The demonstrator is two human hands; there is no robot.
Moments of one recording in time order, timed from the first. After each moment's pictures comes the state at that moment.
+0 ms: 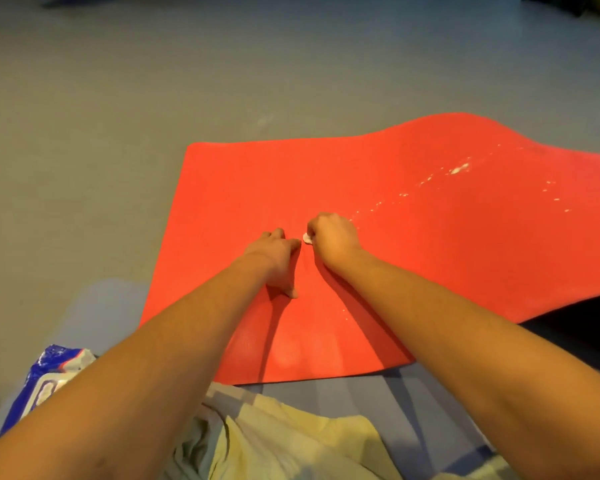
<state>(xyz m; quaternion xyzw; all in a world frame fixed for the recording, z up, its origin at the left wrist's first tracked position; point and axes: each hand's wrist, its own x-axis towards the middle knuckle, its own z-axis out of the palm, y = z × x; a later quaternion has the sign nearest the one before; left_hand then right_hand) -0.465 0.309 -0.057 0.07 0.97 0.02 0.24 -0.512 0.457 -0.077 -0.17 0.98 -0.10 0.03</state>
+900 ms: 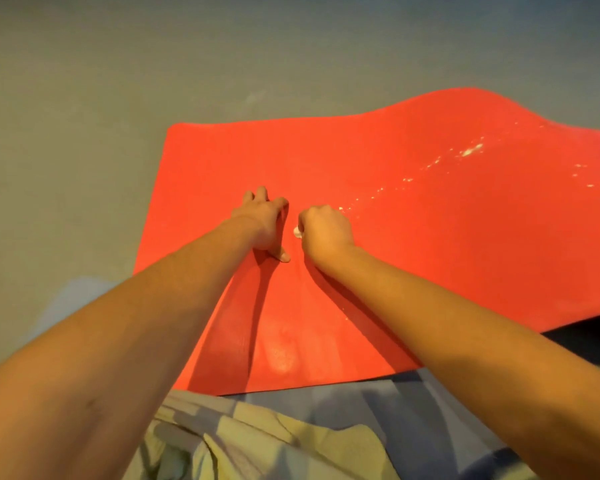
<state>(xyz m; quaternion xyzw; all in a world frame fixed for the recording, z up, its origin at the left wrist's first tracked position) -0.524 0.294 -0.062 0.04 0.98 0.03 0.22 -0.505 0.443 -0.071 -0.13 0.98 -0.11 0.06</state>
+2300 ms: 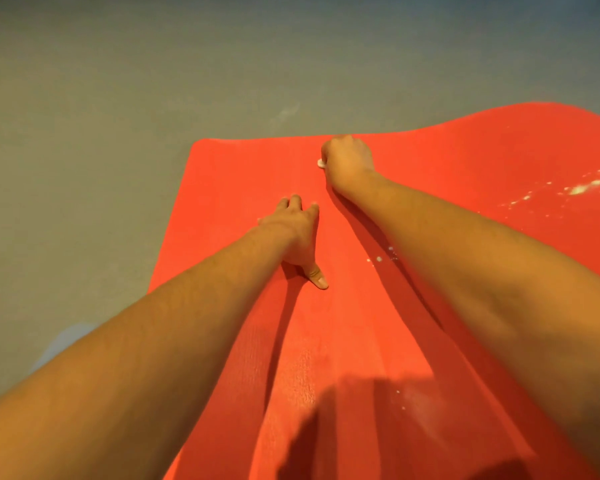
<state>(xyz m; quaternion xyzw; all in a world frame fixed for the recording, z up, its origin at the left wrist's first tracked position) -0.601 0.278 -0.081 0.04 0.96 0.01 0.26 -0.730 0.395 -0.085 -0.18 0.98 -0.05 -0.05</state>
